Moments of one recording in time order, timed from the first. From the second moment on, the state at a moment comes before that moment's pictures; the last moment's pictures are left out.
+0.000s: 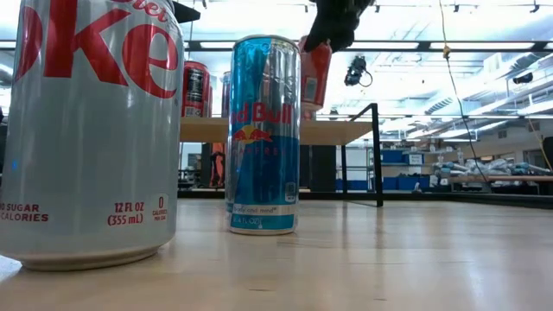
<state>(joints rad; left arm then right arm) -0.35 0.86 0.57 0.25 -0.72 0.00 -0.21 1.55 1.60 -0.84 0.12 -0.03</state>
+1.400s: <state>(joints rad) -0.35 0.86 0.58 0.25 -0.72 0.04 -0.39 1.62 1.61 -0.80 0.03 -0.12</state>
